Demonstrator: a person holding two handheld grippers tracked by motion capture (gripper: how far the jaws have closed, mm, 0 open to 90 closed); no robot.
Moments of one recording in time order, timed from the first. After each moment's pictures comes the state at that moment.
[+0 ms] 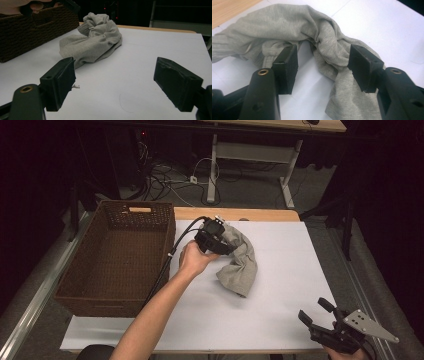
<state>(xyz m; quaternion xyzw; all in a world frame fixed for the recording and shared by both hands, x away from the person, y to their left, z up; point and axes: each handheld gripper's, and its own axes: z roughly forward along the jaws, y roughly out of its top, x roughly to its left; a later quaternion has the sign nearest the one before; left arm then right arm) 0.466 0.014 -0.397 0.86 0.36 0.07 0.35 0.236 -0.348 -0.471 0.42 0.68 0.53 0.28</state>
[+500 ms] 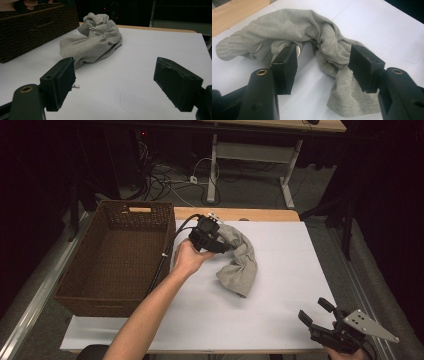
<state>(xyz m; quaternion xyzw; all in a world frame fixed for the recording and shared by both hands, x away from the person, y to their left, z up) 0.460 0.029 -0.387 0.86 0.36 0.07 0.36 0.236 -0.348 -0.471 0.42 0.68 0.53 0.28</state>
